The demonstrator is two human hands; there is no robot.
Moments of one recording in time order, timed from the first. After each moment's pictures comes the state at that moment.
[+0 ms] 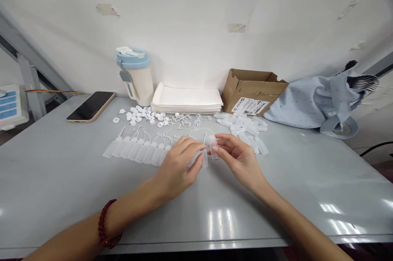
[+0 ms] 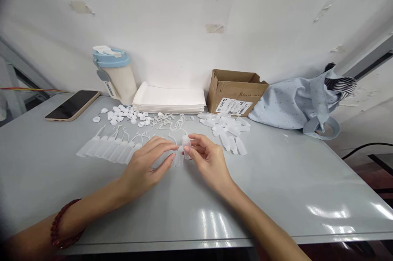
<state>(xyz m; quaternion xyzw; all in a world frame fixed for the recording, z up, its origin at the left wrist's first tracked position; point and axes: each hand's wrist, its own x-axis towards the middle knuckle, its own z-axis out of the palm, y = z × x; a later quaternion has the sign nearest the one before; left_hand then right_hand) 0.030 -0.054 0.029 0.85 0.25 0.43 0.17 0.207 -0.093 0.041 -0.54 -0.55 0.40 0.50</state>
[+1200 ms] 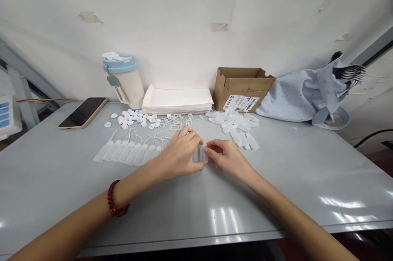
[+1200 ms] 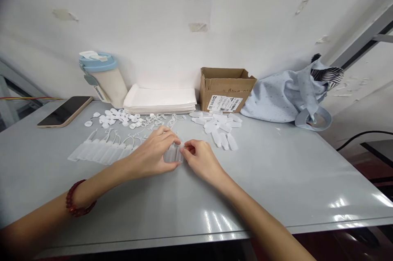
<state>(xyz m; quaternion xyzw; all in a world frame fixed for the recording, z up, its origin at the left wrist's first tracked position) 0.055 -0.025 0.036 0.94 0.26 0.17 0.14 0.221 -0.084 0.037 -0.63 -0.59 0.38 0.32</state>
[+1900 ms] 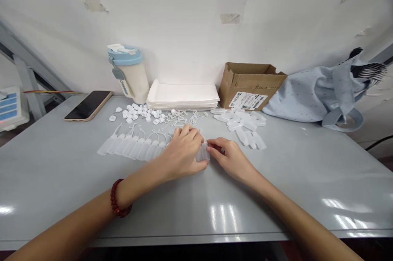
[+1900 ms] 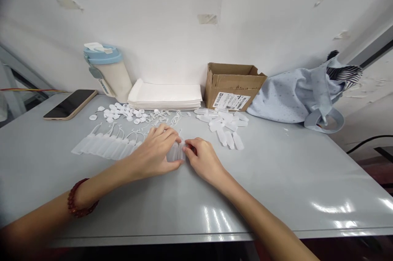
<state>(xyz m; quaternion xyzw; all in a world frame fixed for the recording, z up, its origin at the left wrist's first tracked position) 0.051 -0.034 0.035 0.94 0.31 0.13 0.06 0.217 -0.082 0.028 -0.63 -0.67 0.28 0.28</state>
